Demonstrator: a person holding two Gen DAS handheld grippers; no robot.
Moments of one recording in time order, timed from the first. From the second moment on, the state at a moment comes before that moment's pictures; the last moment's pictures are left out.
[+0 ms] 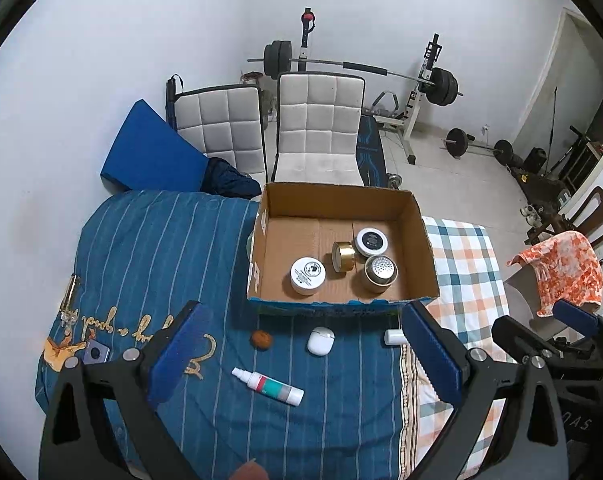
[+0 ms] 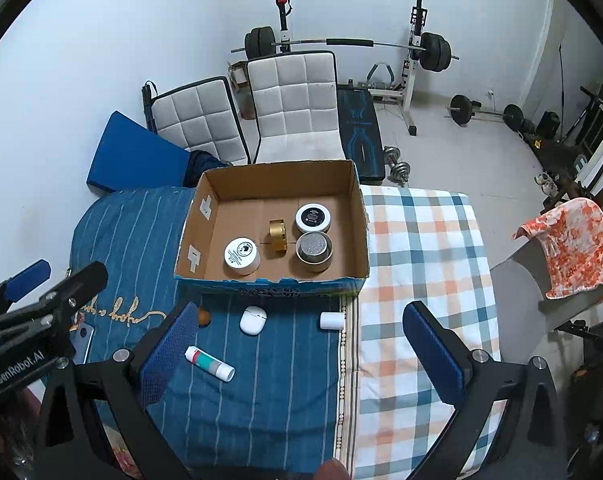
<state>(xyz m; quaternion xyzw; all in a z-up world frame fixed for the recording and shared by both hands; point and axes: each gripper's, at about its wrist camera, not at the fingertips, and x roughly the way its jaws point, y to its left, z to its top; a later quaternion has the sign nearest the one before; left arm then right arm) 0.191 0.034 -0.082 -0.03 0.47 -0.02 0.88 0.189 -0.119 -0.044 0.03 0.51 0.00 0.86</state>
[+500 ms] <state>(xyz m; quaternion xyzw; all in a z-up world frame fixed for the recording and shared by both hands) 0.209 0.057 -0.153 -0.08 0.54 0.01 0.84 0.205 -0.139 -0.093 0.05 0.55 -0.01 0.83</state>
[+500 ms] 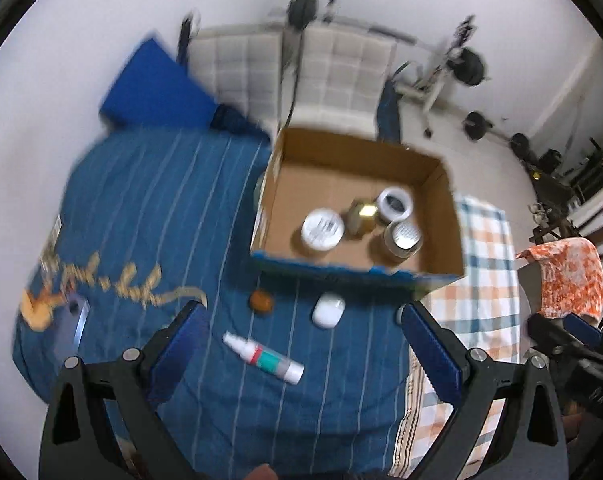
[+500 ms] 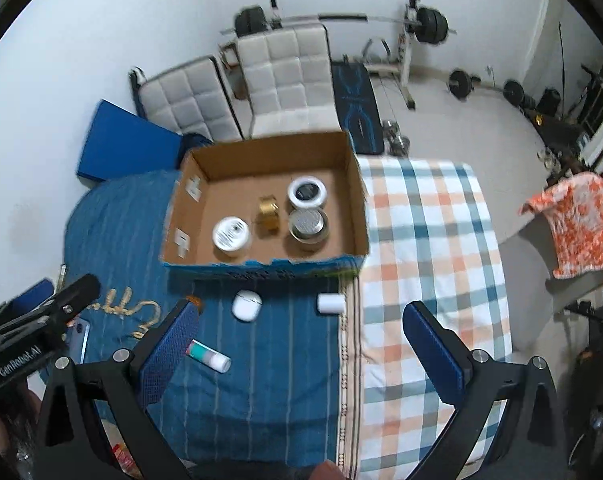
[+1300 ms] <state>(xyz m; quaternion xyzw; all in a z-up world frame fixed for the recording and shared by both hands) 0.217 0.070 -0.449 -0.18 0.75 0.07 0.64 0.301 -0.184 -0.409 0.17 0.70 -0.05 0.69</state>
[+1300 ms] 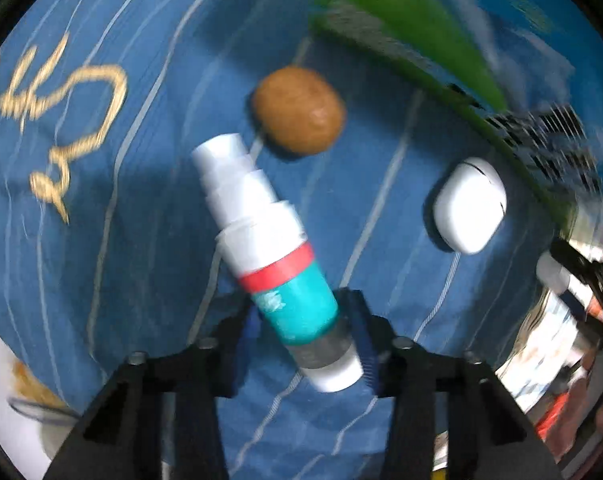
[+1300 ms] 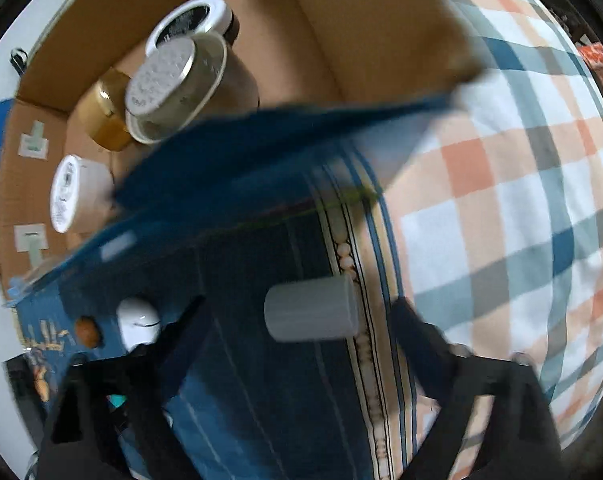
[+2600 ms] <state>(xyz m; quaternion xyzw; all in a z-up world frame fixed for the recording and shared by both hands) 0.188 -0.002 -0.408 -0.02 0.71 -0.02 0.70 0.207 -0.137 -0.421 0.05 0.76 -0.01 0.65</state>
